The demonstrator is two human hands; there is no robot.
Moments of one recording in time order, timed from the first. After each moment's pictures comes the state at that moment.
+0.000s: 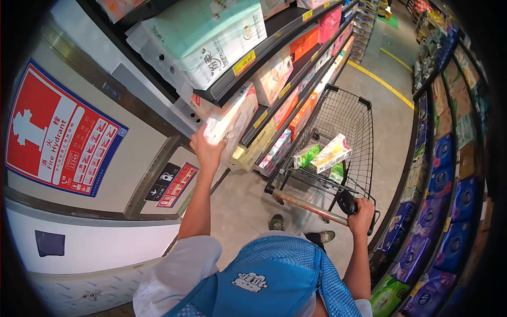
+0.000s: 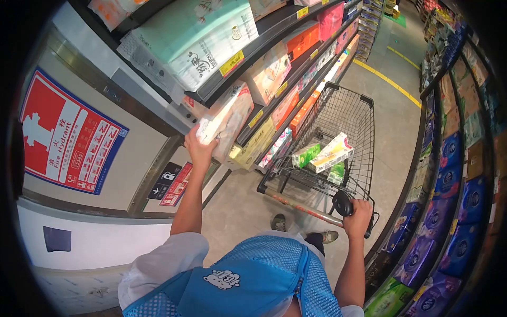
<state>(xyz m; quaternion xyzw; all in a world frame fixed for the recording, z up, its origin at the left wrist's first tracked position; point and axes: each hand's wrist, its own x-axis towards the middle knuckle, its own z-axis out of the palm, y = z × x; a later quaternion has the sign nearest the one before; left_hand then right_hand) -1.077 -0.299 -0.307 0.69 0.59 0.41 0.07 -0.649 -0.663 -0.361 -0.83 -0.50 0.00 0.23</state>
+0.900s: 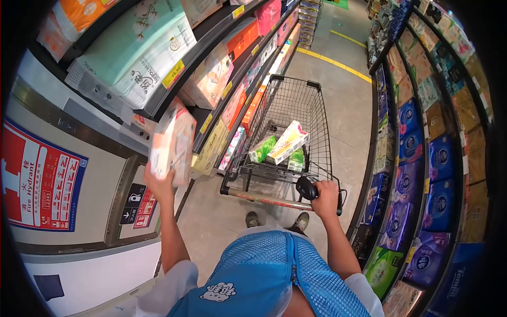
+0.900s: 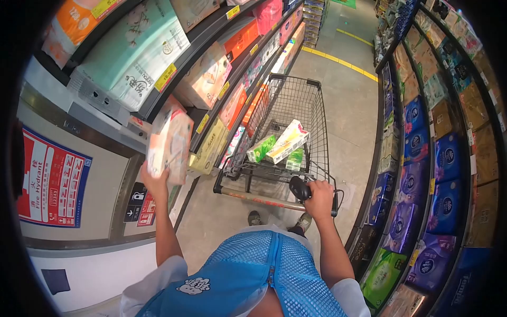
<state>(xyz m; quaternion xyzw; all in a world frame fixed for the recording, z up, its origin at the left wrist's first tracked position) -1.094 -0.363 -0.315 0.63 0.64 0.43 0.09 -0.641 -0.668 -0.364 -0.82 -0.53 0.00 0.24</state>
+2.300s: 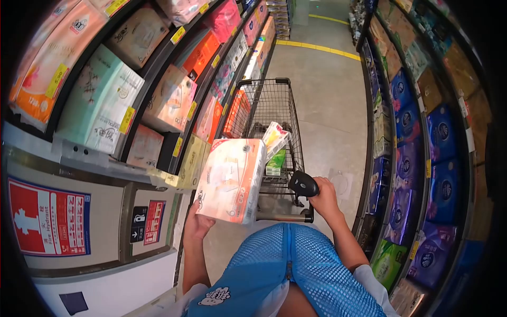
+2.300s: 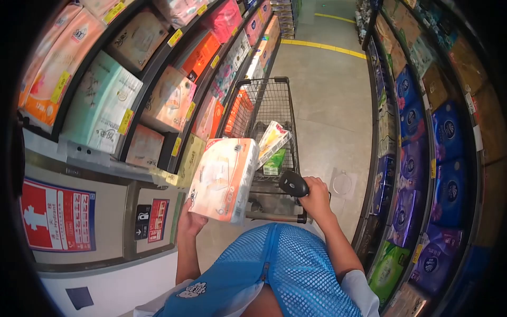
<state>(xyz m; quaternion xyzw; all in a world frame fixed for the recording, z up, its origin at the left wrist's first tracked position) -0.933 -0.501 -0.313 0.22 0.48 0.29 0.80 -0.535 -0.706 -0.337 -0.78 -0.45 0.15 0.40</state>
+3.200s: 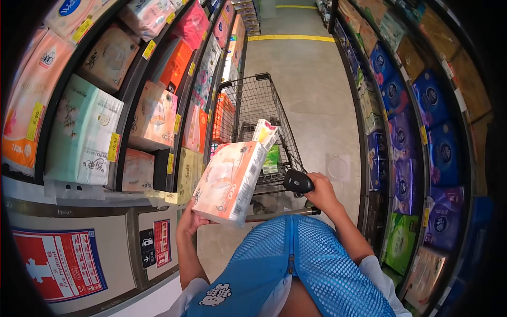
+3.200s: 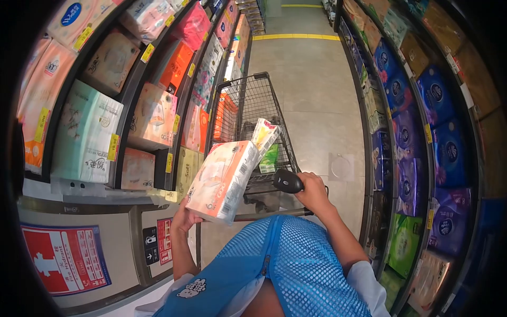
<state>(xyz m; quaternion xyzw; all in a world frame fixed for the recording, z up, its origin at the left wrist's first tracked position) -0.963 -0.387 -0.339 0.37 0.48 0.07 0.79 -0.568 -0.699 -0.335 -0.80 -0.41 0.19 0.40</state>
